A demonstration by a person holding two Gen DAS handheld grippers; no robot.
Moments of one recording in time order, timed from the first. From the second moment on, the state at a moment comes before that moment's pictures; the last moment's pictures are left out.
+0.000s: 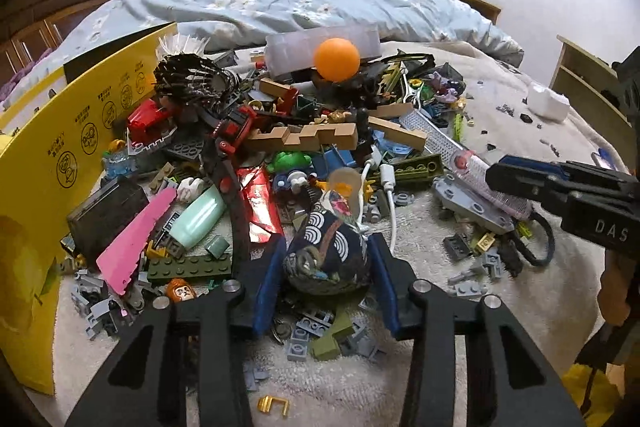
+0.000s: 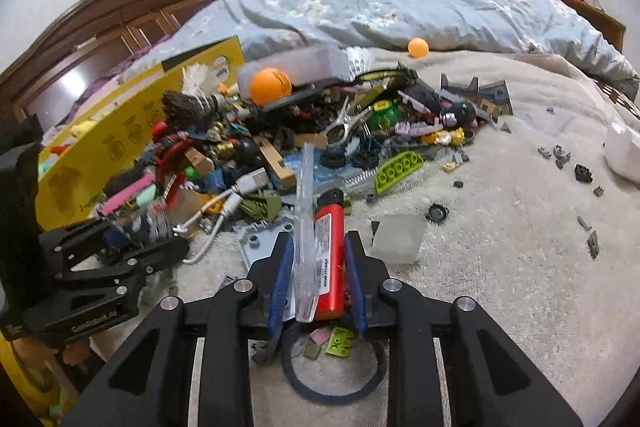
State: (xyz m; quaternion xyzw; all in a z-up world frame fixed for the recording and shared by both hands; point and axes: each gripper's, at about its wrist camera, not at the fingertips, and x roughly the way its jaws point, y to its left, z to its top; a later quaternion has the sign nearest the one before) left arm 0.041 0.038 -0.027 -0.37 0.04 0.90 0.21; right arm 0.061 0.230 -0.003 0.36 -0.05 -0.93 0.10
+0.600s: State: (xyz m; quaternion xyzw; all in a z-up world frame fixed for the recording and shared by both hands) left arm 0.037 0.039 -0.025 -0.36 0.01 0.91 0.21; right arm 0.033 0.205 -0.020 0.37 0.00 -0.92 0.10
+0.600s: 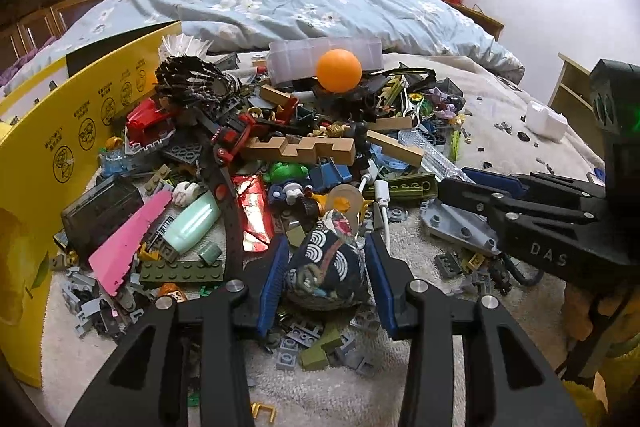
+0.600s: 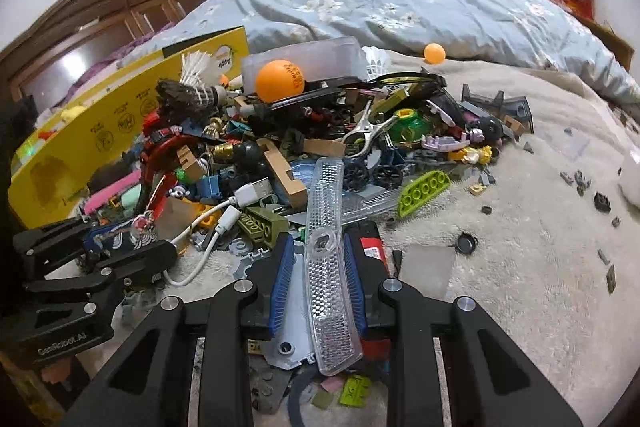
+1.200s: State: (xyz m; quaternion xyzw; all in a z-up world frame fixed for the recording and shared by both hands) left arm 0.046 0.040 -0.013 -0.35 0.03 0.91 0.21; right arm 0.042 0.210 -0.009 0.37 -0.04 -0.92 0.10
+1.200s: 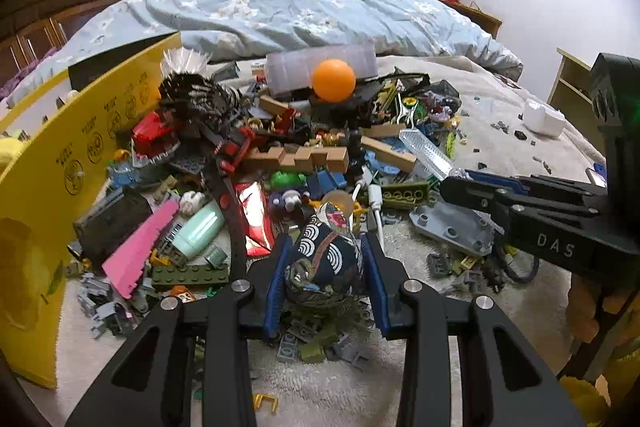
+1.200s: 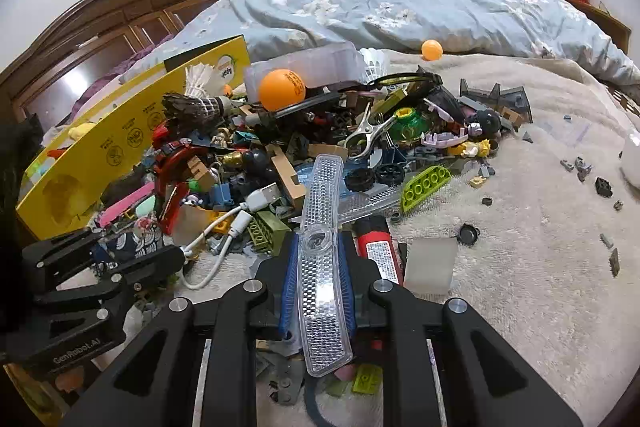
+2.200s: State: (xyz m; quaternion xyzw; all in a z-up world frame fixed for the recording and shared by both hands) left arm 0.053 -0.023 0.079 -0.29 0.01 0.95 0.11; right arm 0.050 0.166 0.058 0.33 -0.05 -0.93 0.18
